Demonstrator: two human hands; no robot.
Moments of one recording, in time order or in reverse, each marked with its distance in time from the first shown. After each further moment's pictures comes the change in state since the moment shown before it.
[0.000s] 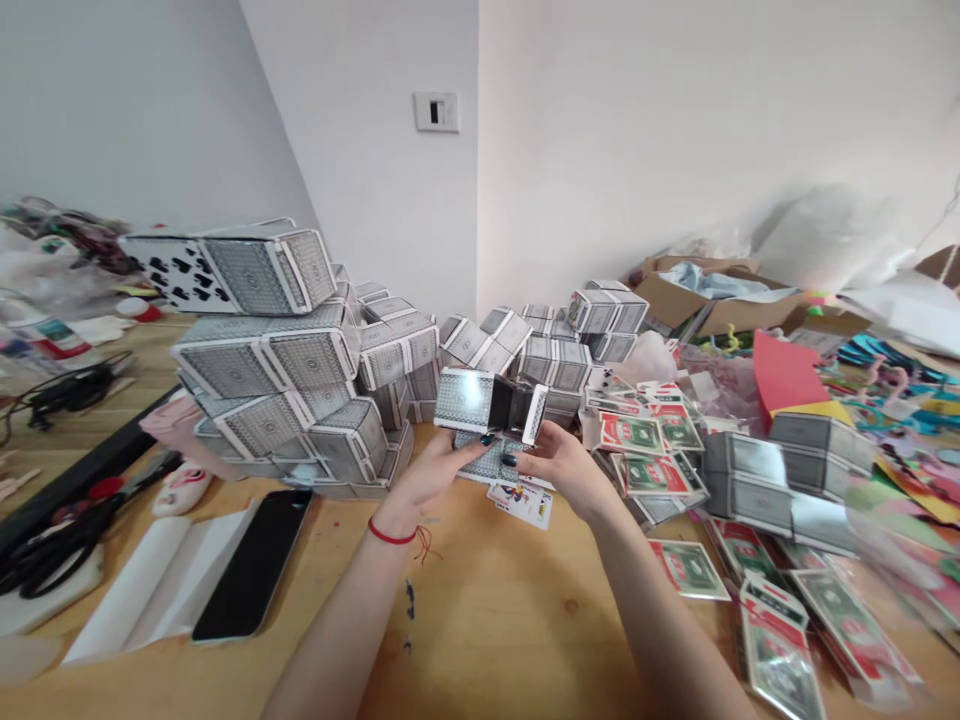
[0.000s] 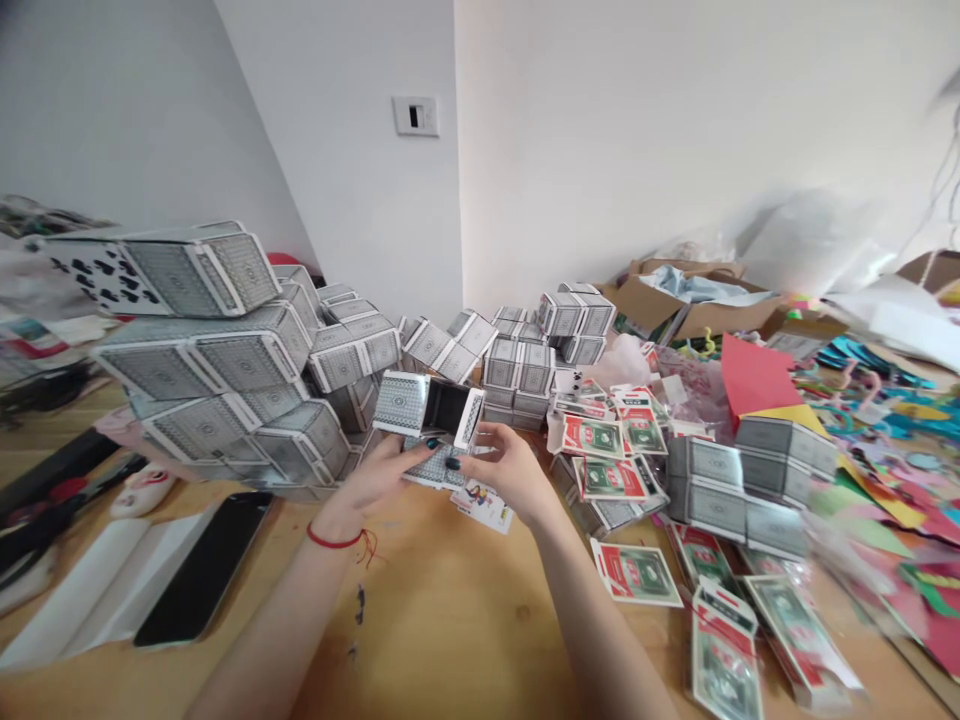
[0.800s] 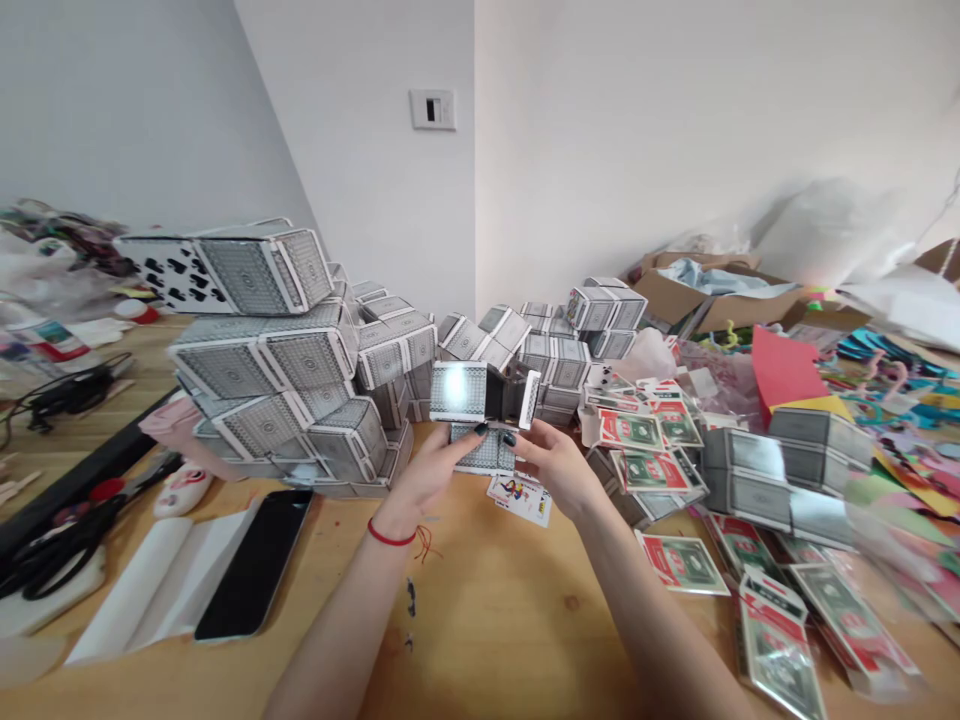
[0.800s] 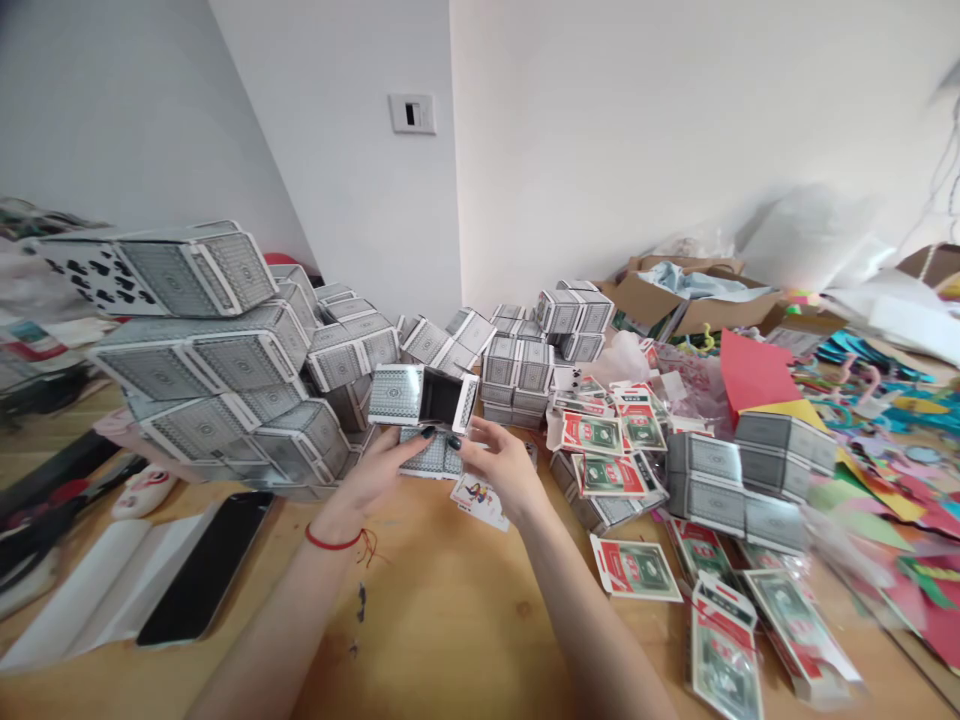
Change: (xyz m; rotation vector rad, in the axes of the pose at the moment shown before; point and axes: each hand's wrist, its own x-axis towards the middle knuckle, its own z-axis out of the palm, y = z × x) left_hand -0.001 0.002 0.003 -0.048 0.075 0.026; right_hand 0.002 0.002 0.012 0.216 0.030 0.048
